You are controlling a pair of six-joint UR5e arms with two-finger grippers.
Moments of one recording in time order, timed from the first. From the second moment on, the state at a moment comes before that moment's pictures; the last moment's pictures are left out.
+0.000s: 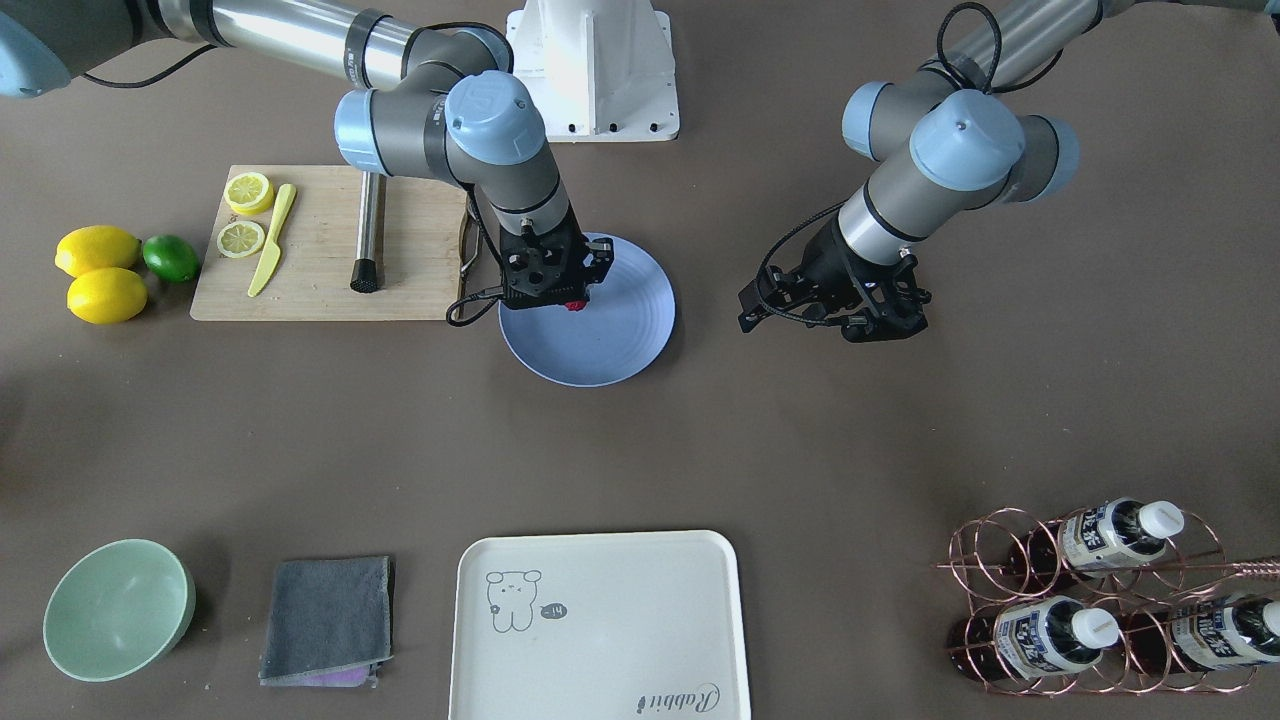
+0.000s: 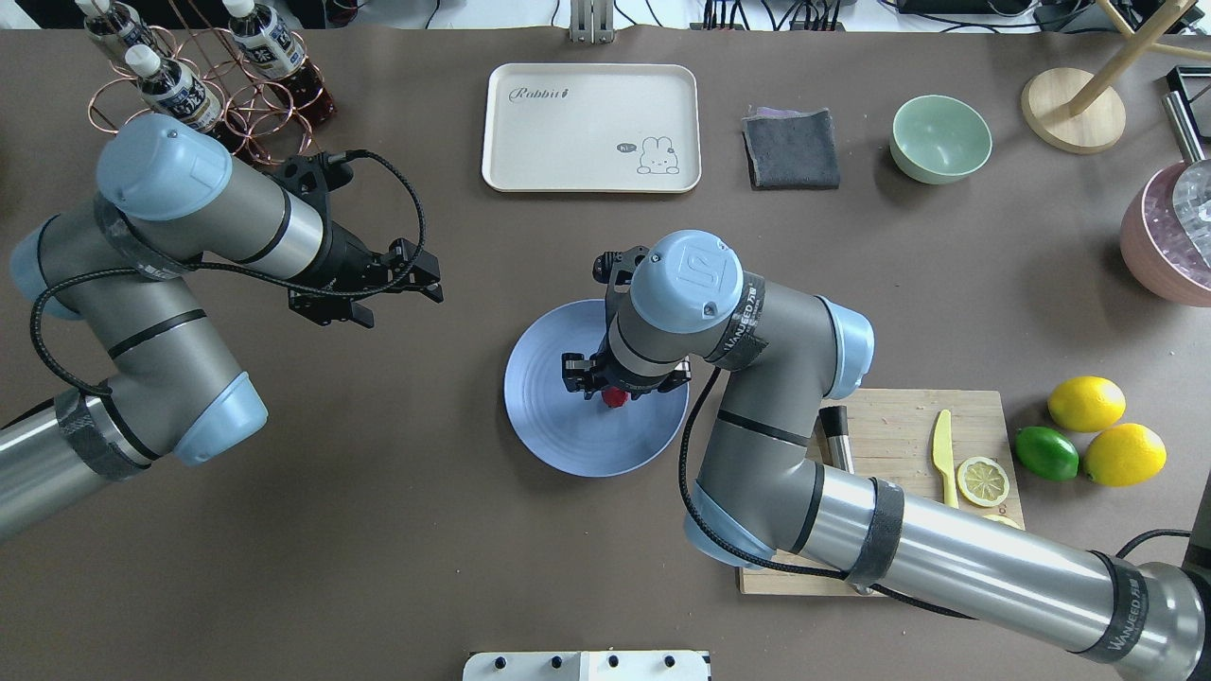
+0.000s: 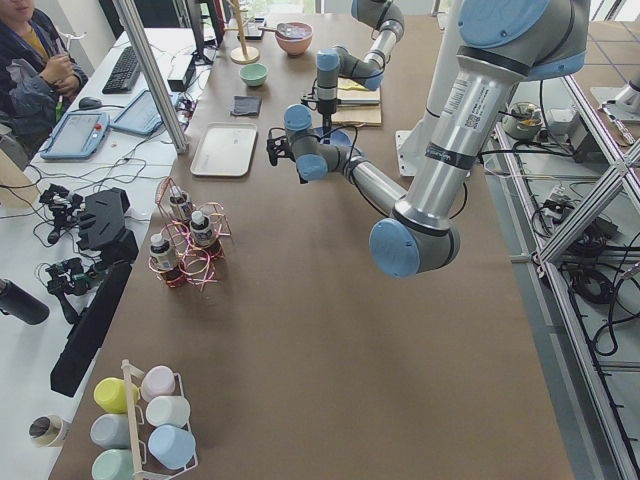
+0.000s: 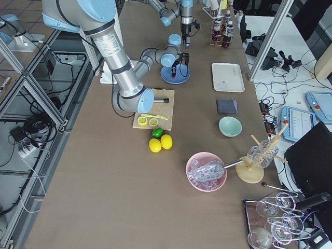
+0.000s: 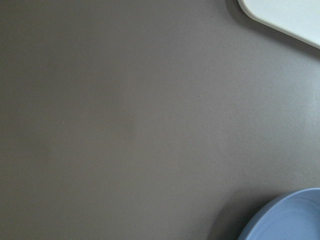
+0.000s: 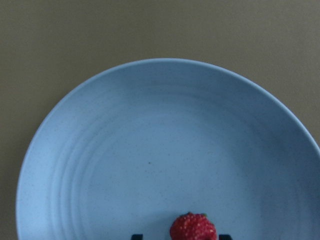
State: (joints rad) left arm -0.74 -2.00 -1.66 -2.09 -2.17 -1.42; right arm 0.48 -0.87 1.55 -1.34 1.94 1.25
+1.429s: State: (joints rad) left arm -1.18 -1.57 -1.82 -1.83 -2.36 -0.44; right arm 1.19 -1.39 1.69 -1.49 2.35 0.28
